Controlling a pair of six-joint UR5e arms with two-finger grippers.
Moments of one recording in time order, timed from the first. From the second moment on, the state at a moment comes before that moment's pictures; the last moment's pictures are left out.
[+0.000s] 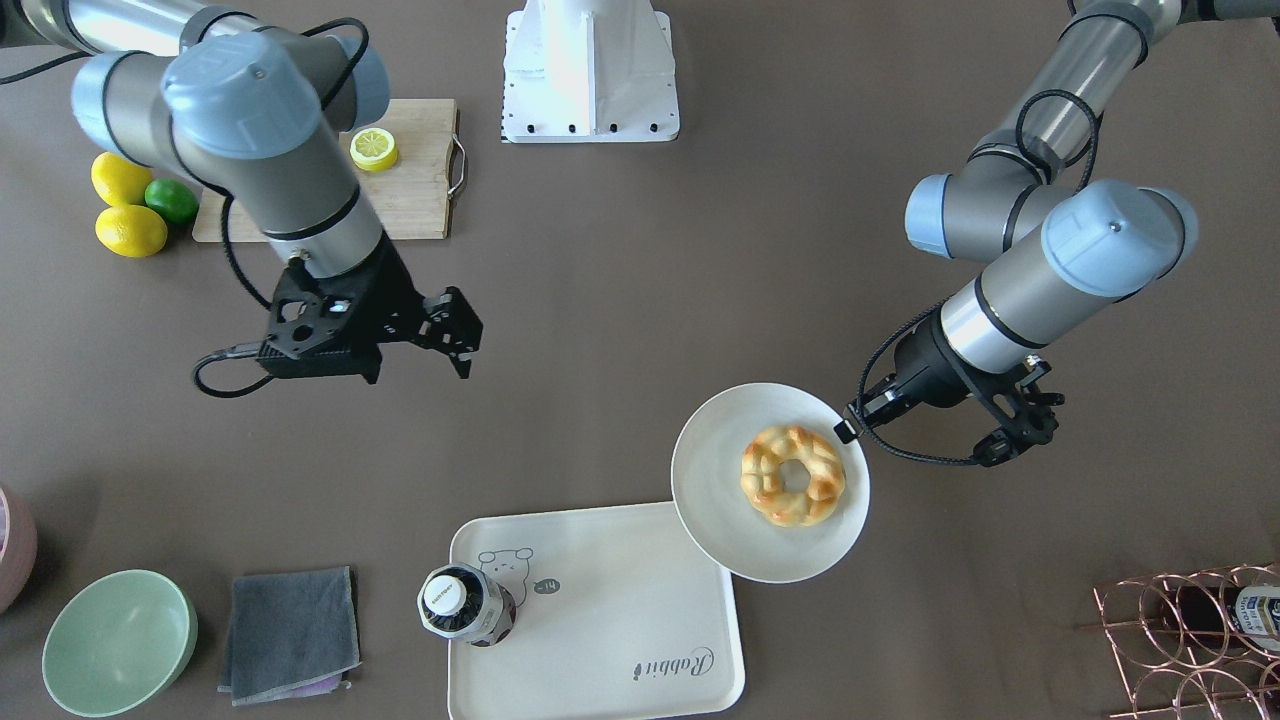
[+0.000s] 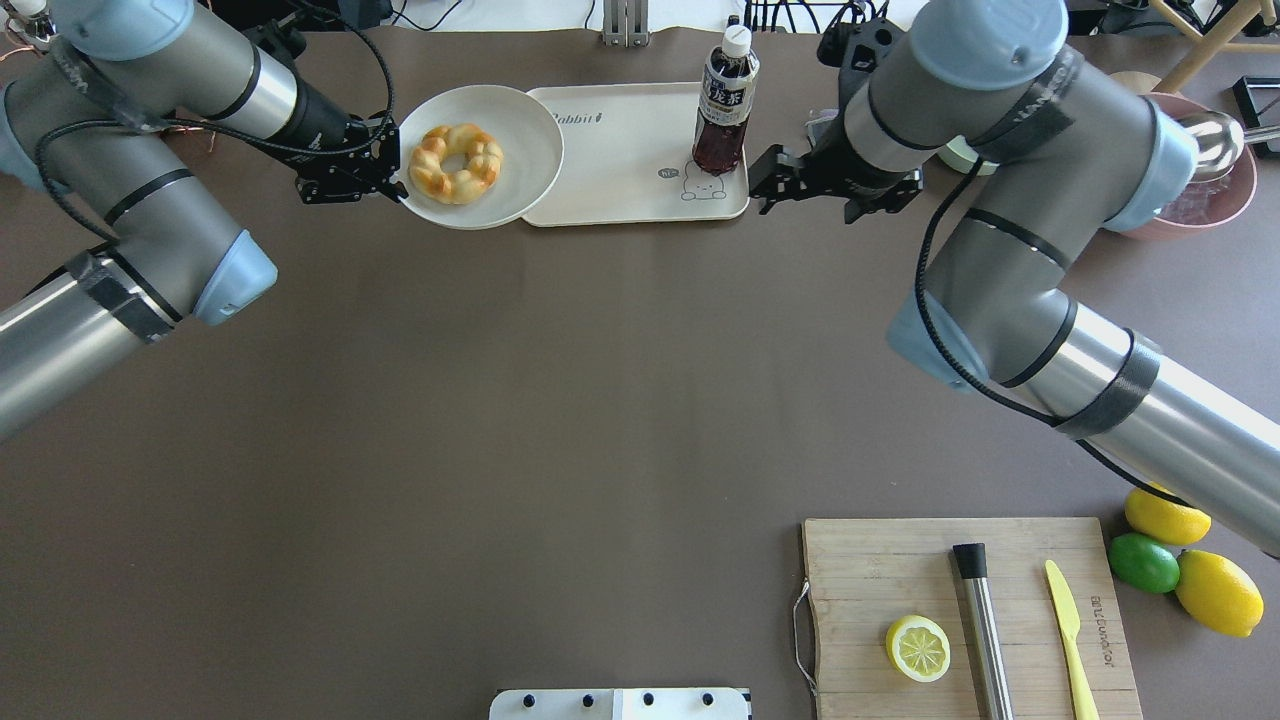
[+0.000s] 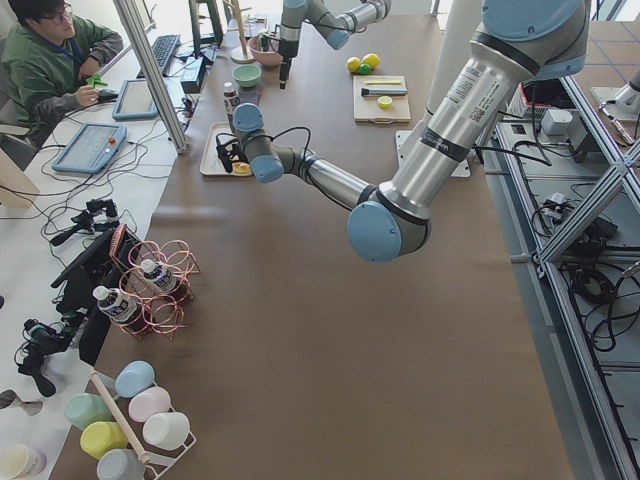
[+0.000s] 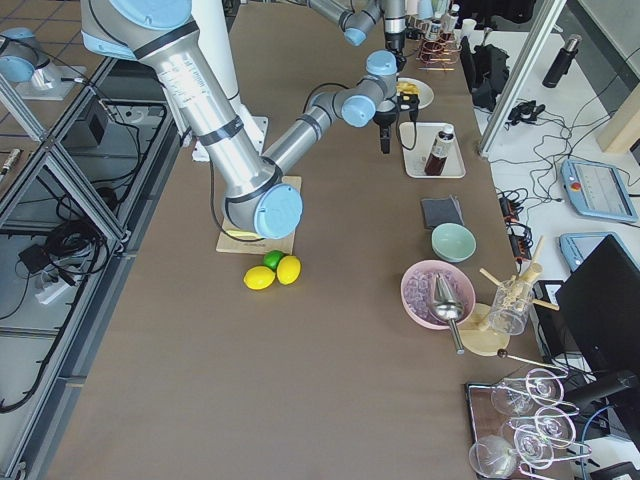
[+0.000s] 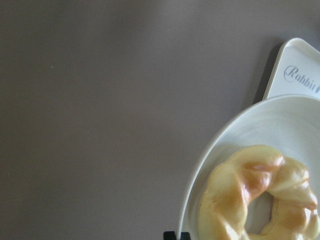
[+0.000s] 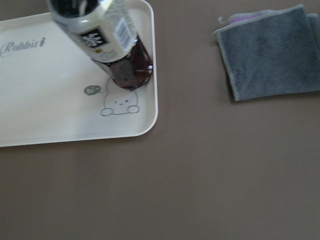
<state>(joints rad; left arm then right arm) -0.94 -2.17 -1.37 -2.17 -2.25 -1.58 0.83 -0.98 1.69 -1.44 2.03 1.08</state>
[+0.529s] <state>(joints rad) -0.88 -2.44 -1.05 -2.18 -2.07 -1.69 1.10 -1.23 1.68 -1.44 2.22 0.58</state>
